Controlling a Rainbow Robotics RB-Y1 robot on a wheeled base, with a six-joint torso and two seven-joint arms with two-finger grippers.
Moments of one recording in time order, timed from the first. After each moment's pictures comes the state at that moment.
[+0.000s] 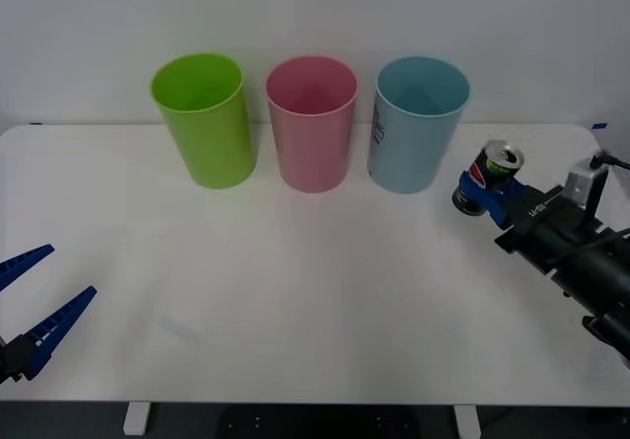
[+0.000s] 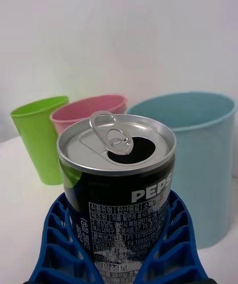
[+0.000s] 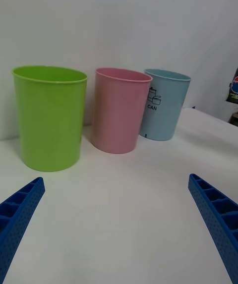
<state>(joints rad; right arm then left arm) 0.02 -0.43 -0.14 -1.71 1.11 -0.72 -0.16 0.35 0.40 0.52 -1.66 -0.96 -1.22 0.00</state>
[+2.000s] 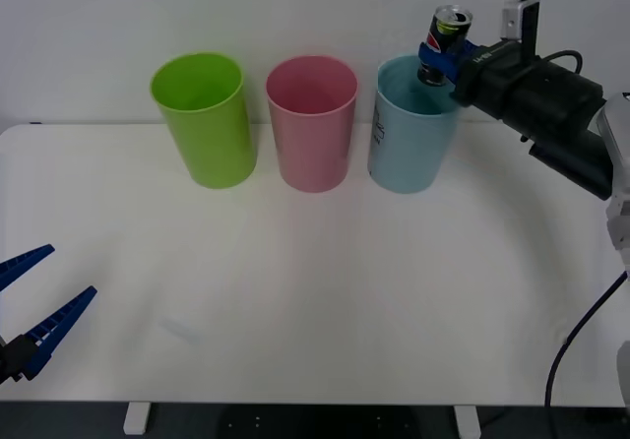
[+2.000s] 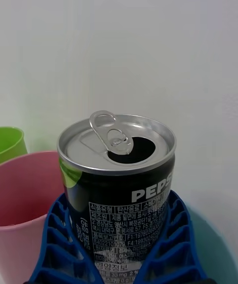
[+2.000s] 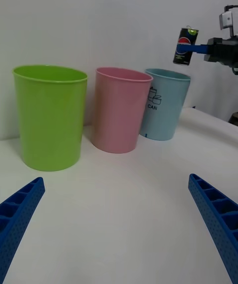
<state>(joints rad) -0.68 -0.41 -0.14 -1.17 1.46 -0.72 -0.28 0.35 0.40 0.52 -1.66 -0.96 -1.22 0.00</state>
